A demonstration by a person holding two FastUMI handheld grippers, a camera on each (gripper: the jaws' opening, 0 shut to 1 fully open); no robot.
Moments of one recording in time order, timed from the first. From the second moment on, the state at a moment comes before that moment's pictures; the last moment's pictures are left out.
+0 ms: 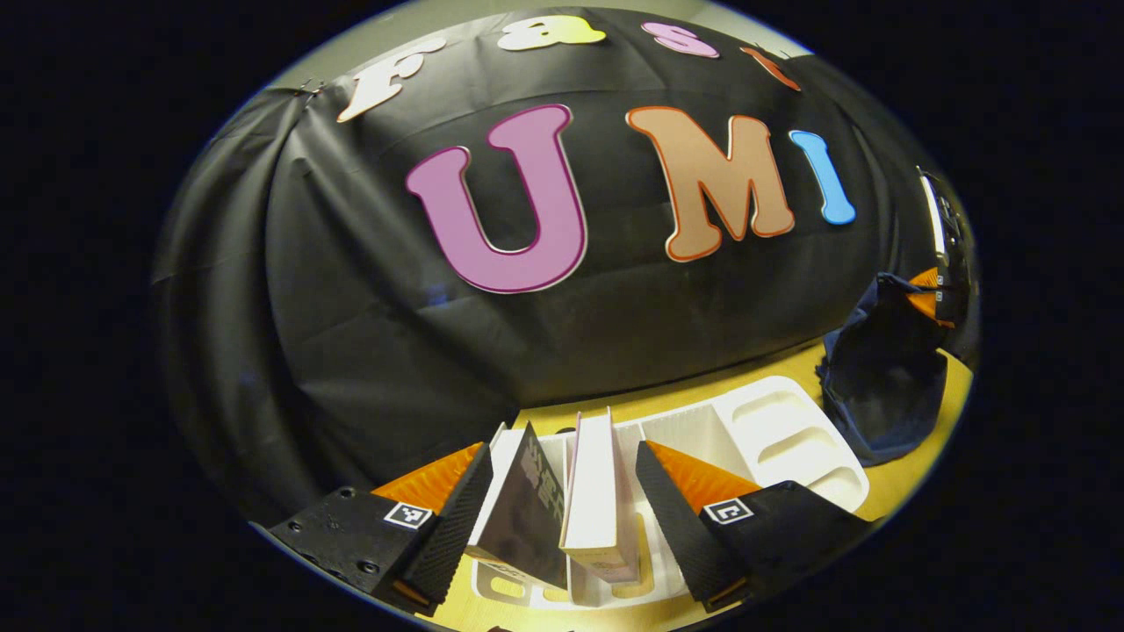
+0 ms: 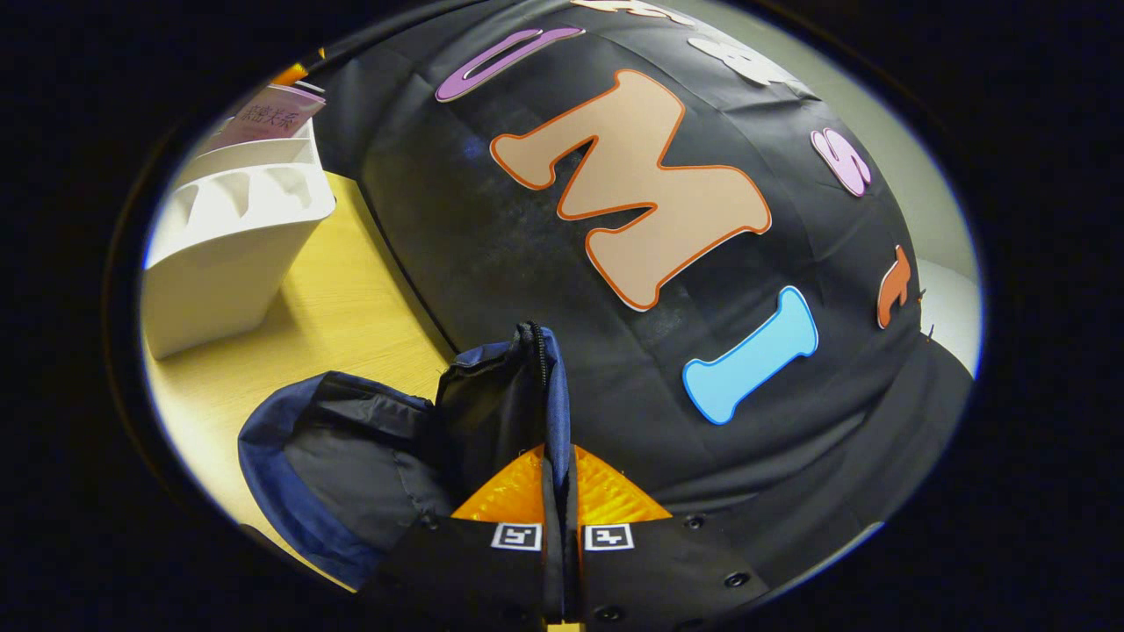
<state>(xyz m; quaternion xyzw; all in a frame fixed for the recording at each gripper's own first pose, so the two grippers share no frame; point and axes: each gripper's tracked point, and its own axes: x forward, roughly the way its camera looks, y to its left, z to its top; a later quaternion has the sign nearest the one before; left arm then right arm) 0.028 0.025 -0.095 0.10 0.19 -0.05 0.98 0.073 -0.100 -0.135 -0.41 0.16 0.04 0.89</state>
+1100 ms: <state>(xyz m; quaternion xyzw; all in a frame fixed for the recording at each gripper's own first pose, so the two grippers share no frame) 0.039 0.016 -0.165 0.11 0.47 -0.17 0.86 0.077 -0.103 -0.144 -0.42 0.17 0.05 0.89</state>
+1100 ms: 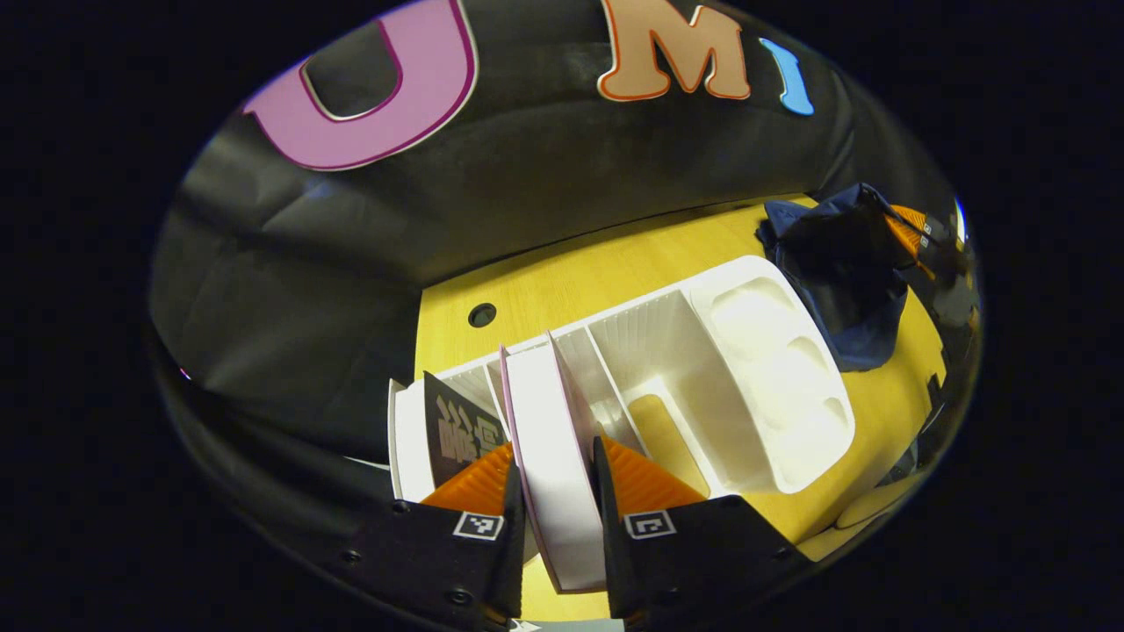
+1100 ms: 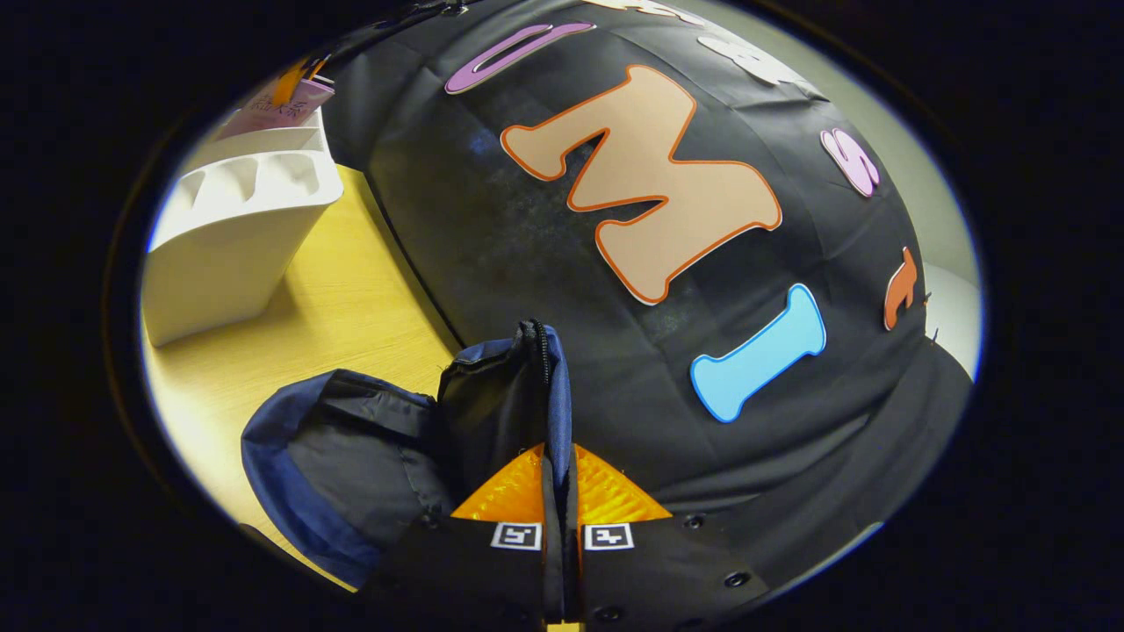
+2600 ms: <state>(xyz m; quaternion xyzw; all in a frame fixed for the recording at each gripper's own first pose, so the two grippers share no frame) 0.021 0.020 0.012 0.01 0.26 -0.09 0.96 0.062 -0.106 -0.142 -0.41 0.16 0.07 0.89</state>
